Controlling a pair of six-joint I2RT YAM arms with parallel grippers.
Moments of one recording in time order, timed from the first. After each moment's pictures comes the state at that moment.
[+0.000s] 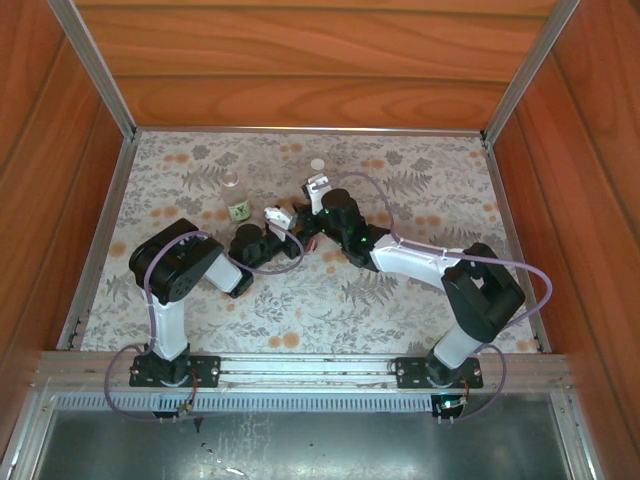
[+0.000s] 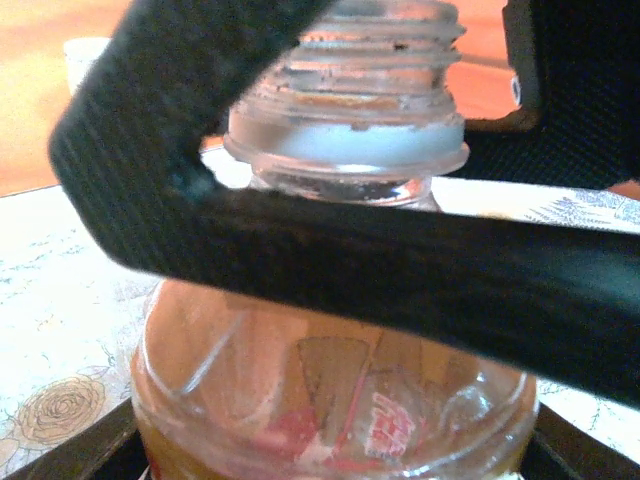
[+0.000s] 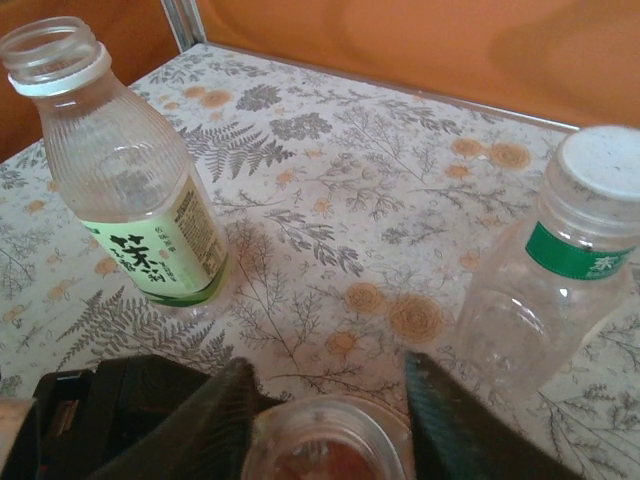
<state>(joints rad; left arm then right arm) -0.65 1.93 0.54 1.31 0.22 -0.09 0.82 1.63 0.95 0.28 0.12 0.12</state>
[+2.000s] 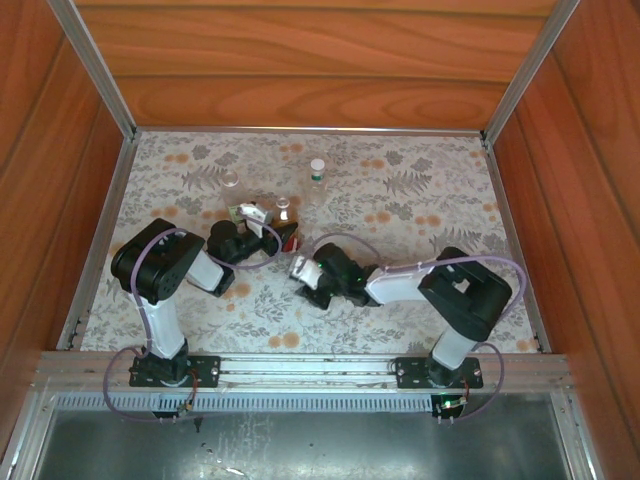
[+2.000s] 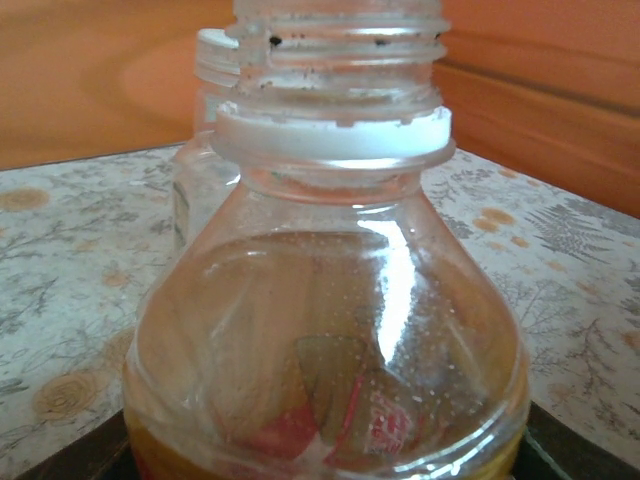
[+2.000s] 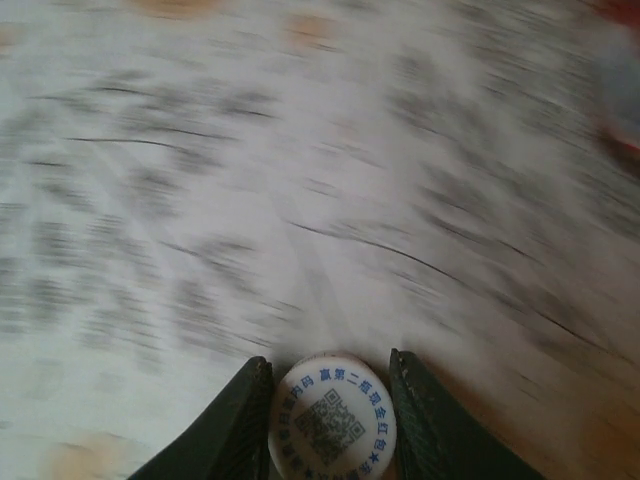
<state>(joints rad) -0.48 1.87 0.45 1.33 0.43 -0.15 0.93 1.68 0.64 0.19 -0.19 -0.21</state>
